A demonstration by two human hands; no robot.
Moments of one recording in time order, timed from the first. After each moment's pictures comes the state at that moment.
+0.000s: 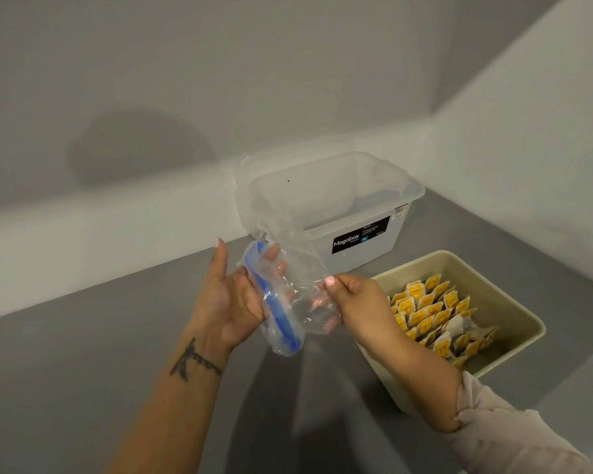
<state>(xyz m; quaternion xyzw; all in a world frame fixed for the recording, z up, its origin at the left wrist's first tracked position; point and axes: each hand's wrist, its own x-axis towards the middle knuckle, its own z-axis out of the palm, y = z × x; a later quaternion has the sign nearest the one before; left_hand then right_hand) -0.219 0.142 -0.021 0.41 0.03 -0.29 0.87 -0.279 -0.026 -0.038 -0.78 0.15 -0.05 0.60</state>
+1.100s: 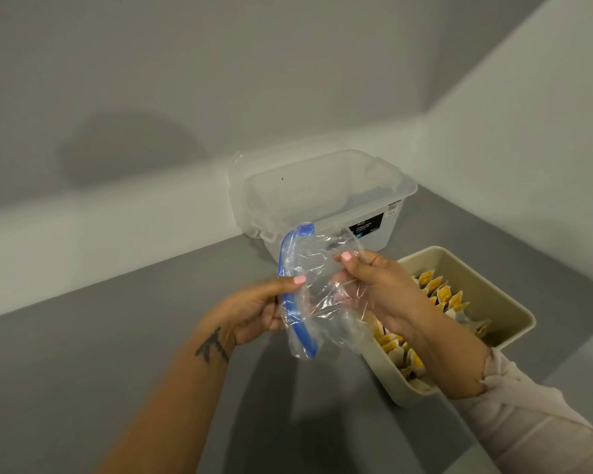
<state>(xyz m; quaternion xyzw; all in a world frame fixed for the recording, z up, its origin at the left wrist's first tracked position) -0.215 0.124 -0.038 0.61 -0.07 -0.39 0.69 -0.280 -0.062 -0.015 -0.59 0.12 0.02 0.79</state>
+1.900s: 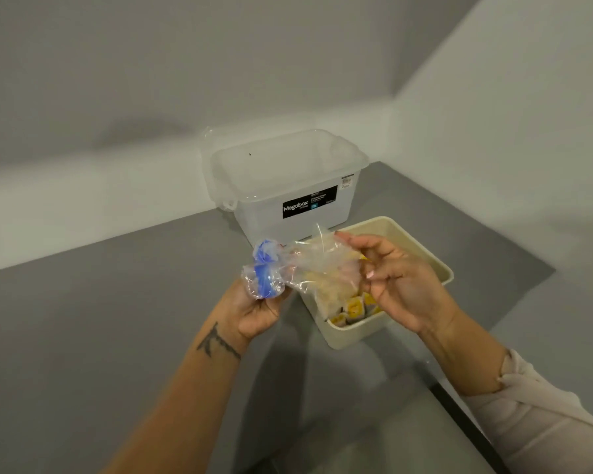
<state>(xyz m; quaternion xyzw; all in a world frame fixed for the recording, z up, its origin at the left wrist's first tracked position) -0.323 0.051 -0.040 0.30 -0.01 -0.34 0.89 -0.390 -0.145 -0.021 -0.50 -0.01 0.04 0.86</state>
